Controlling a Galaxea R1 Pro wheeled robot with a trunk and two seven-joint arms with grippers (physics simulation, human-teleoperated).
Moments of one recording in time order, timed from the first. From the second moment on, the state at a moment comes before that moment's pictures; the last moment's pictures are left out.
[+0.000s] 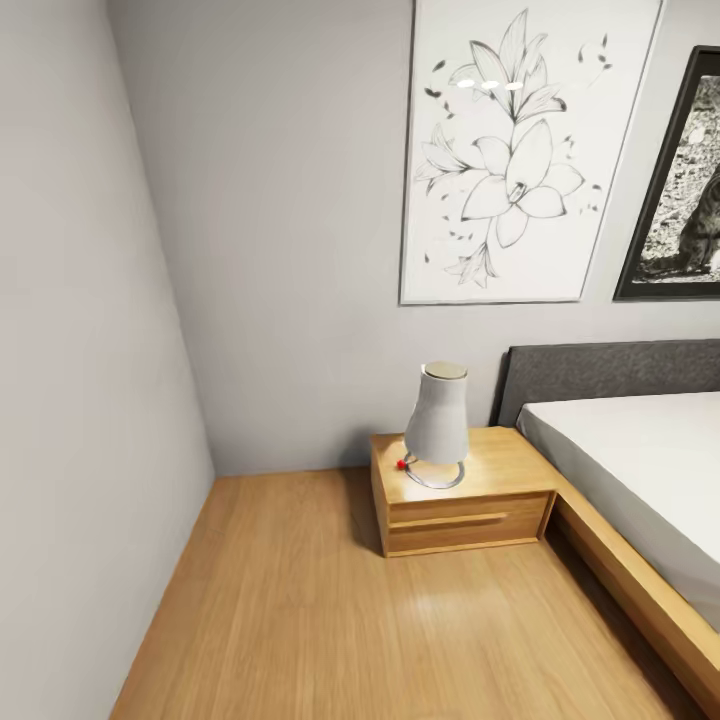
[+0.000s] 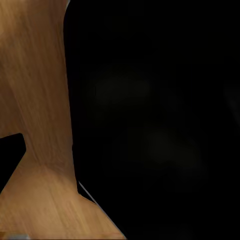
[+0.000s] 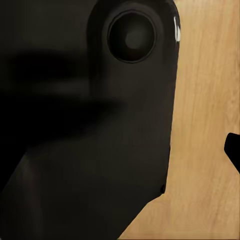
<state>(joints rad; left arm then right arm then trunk) 0.00 0.00 0.00 0.00 0.00 0.00 0.00 0.00 0.00 0.00 0.00 0.00 0.00 0.00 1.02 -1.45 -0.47</state>
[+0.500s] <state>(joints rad) -0.01 -0.05 -0.01 -0.07 -0.01 -0.01 -0.01 -0.03 -0.01 -0.01 0.00 0.00 -0.04 0.00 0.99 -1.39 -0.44</state>
